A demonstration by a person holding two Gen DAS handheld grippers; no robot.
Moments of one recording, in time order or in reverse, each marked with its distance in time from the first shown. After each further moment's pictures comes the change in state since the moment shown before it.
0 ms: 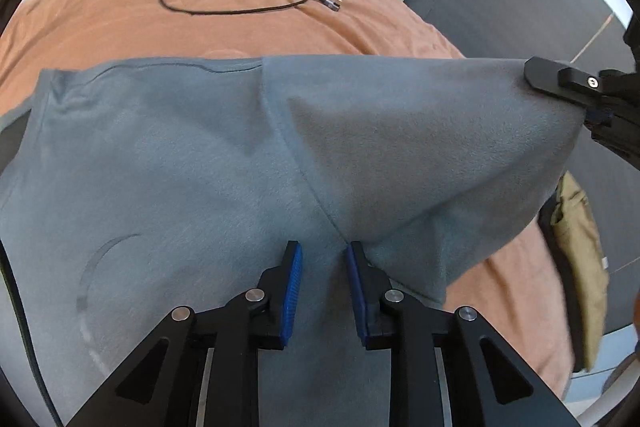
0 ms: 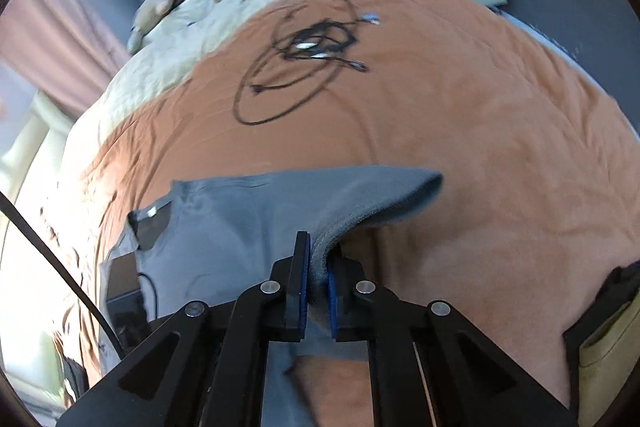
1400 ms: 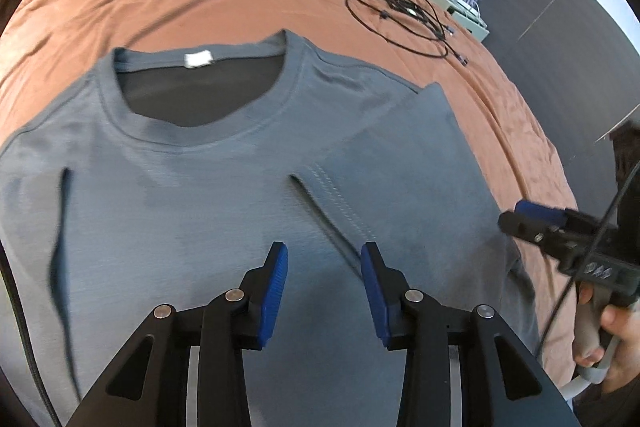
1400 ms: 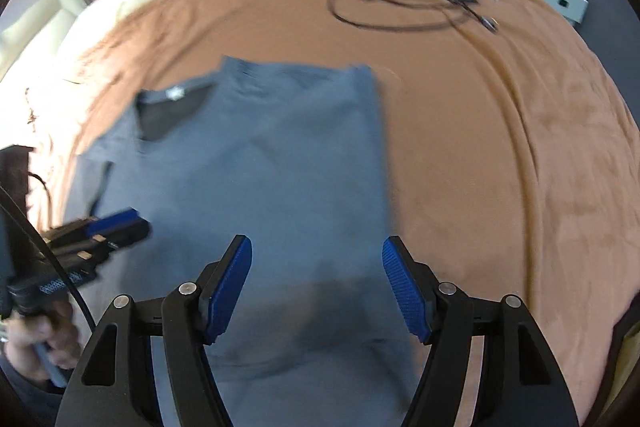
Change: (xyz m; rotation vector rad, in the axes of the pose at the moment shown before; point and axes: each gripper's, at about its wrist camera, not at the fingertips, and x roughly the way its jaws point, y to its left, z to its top) left arm -0.106 0.136 -0.048 -0.194 -0.044 0.140; right arm 0.111 0.074 -0.062 -0.268 0.201 -0.160
